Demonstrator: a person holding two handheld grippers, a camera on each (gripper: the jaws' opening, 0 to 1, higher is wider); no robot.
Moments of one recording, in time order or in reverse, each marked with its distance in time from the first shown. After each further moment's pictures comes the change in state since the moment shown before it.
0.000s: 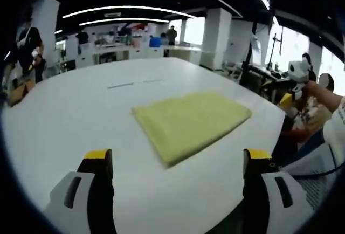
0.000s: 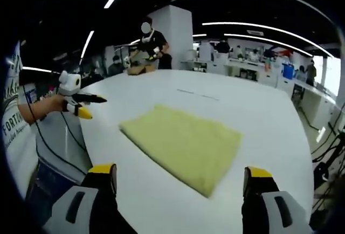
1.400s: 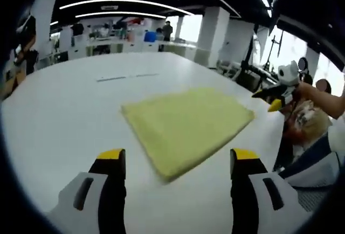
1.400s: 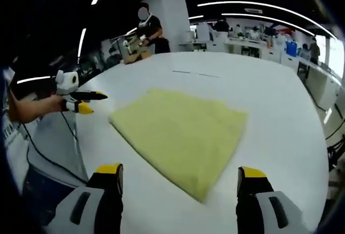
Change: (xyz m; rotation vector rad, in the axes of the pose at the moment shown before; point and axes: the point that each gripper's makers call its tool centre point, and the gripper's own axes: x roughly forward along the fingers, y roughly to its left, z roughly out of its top) left arm 0.044 0.001 0.004 -0.049 0.018 -0.077; right arm 0.040 -0.026 -0.016 0.093 0.106 0.058
